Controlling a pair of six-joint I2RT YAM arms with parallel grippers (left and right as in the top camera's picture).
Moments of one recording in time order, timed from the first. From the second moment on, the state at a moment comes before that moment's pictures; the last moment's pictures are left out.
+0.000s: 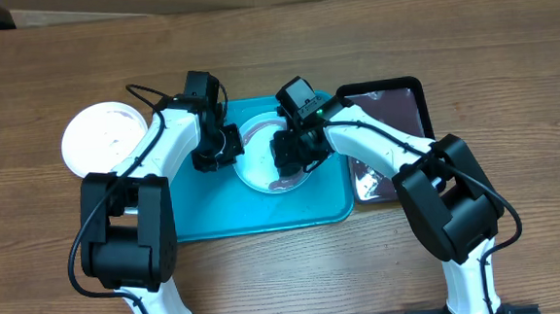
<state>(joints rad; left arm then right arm) -0.17 1.96 1.32 -0.82 0.19 -0.39 0.60 2.13 1.49 -0.64 -0.31 0.49</state>
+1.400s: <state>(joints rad) -0.17 1.96 1.32 -0.82 0.20 -0.39 0.68 2.15 1.46 -0.29 -0.30 0.54</state>
